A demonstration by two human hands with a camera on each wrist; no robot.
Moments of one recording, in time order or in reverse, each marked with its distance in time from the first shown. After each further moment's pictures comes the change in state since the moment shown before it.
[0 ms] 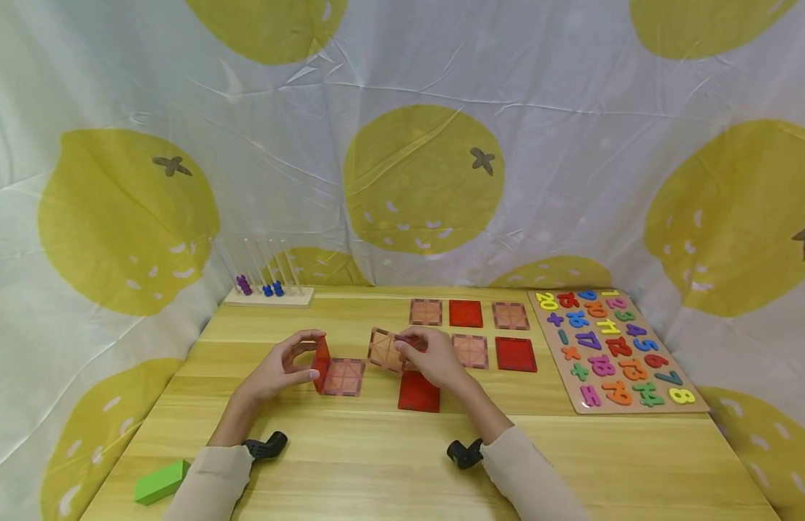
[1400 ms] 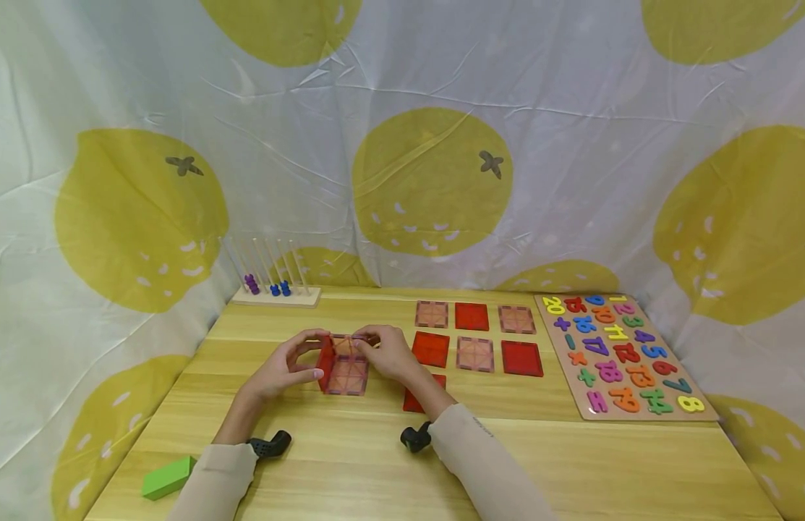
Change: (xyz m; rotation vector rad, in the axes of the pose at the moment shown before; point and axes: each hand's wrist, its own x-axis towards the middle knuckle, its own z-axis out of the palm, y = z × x) left_hand -0.002 0.000 -0.003 0.022 -0.008 0.019; right_hand 0.056 -0.007 0.075 -0.225 -0.074 -0.127
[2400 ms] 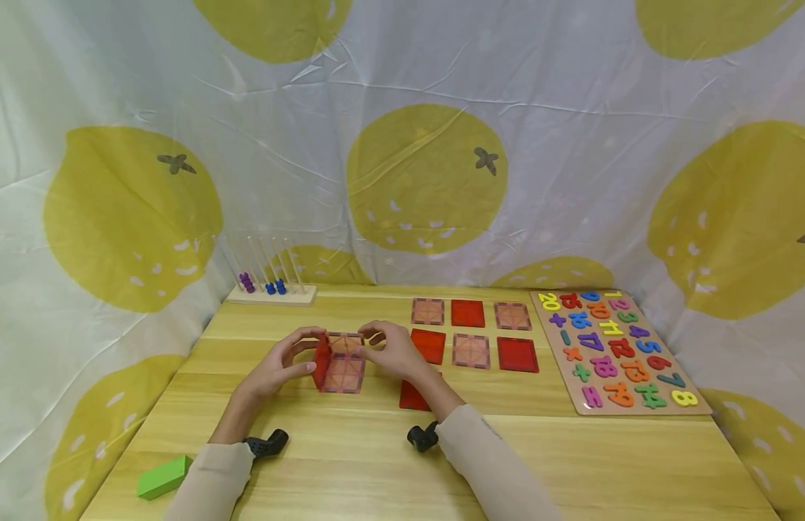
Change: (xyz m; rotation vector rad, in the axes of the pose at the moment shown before) left_hand 0.001 -0.001 0.000 0.055 0.017 -0.004; right_hand -0.013 0.006 -0.016 0.077 -0.035 0.004
